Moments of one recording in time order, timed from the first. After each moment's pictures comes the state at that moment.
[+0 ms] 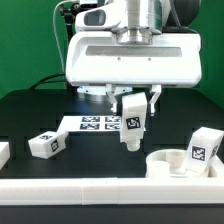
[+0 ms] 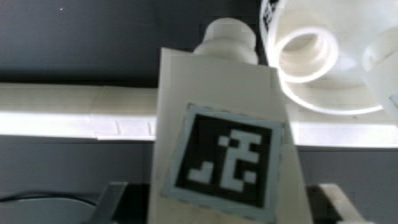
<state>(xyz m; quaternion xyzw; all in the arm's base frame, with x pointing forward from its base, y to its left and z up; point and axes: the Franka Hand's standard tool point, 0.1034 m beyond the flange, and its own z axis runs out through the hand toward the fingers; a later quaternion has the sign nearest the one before) 0.621 0.008 0.110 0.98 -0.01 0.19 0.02</state>
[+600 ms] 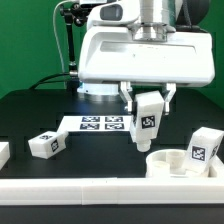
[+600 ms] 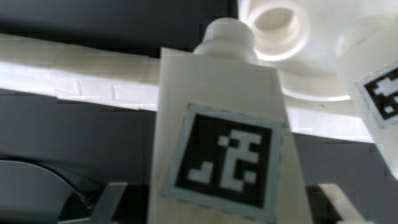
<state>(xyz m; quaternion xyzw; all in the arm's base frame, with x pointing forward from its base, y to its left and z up) 0.633 0.025 0.115 0.98 0.06 0.21 0.03</state>
